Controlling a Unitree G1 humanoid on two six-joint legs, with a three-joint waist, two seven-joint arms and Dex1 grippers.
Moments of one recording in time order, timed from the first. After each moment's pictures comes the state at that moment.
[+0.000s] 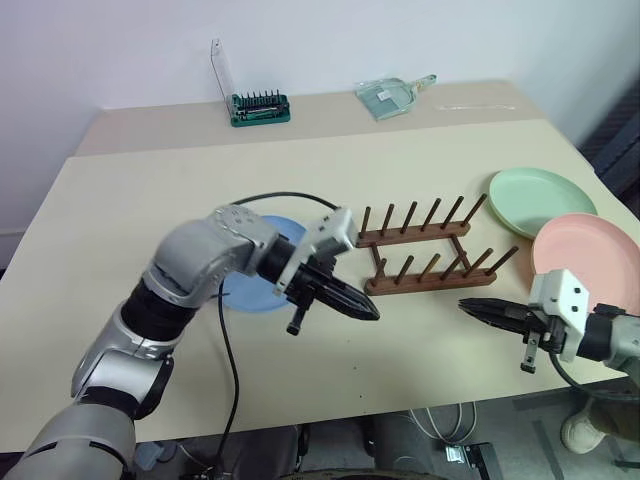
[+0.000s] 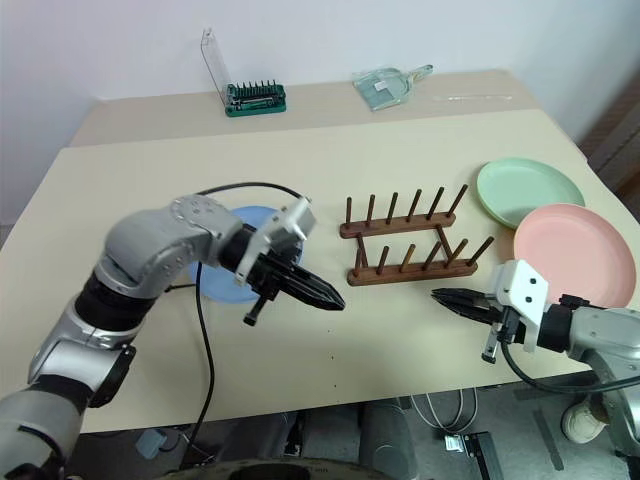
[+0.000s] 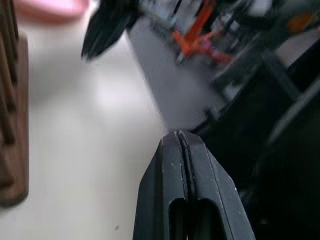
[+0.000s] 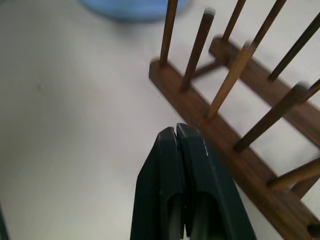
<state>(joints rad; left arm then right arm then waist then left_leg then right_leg) -0.79 0.47 -0.46 -0.24 -0.46 0.94 -1.21 0.23 -0.88 -0.34 -0.37 0.40 0.20 1.09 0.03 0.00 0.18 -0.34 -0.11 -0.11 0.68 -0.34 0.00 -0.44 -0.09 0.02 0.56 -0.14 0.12</state>
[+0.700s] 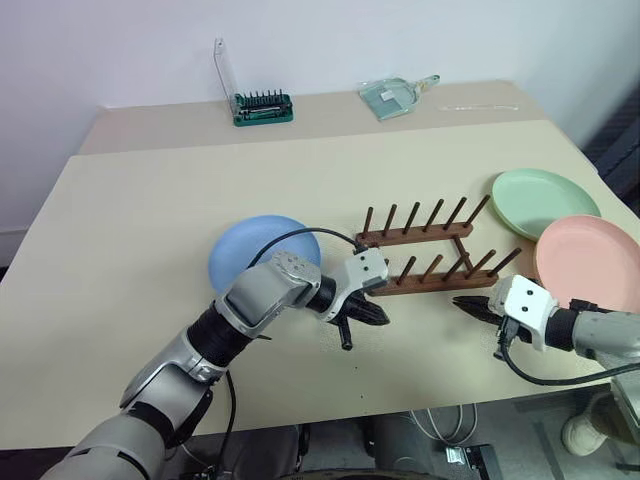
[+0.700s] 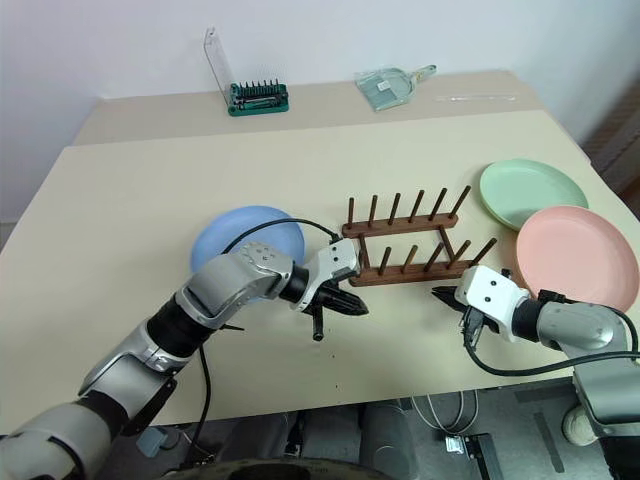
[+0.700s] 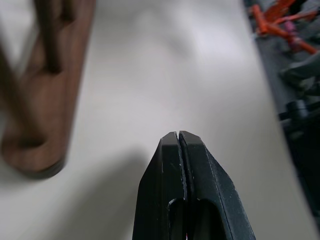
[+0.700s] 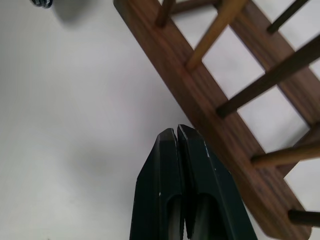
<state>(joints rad) -0.71 0.27 -0.59 -0.05 -0.29 0.95 -0.90 0.14 -0.88 -0.19 -0.23 0.15 0.12 0.96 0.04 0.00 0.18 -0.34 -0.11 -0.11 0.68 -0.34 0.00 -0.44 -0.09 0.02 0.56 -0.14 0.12</state>
